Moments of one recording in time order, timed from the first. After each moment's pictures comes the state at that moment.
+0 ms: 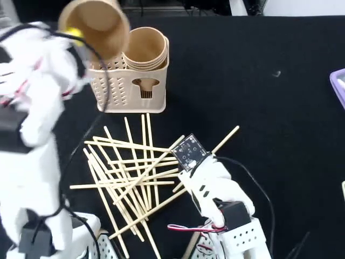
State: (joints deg) left arm 1.9 -24.5 -27.9 79.7 16.8; right arm -19.8 -102.0 96.9 53.4 23.3
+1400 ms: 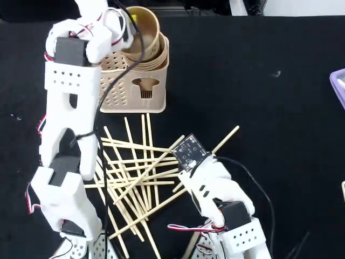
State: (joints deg) left arm 4.9 13.4 -51.5 75.4 13.5; right arm -19.8 -102.0 96.9 53.4 23.3
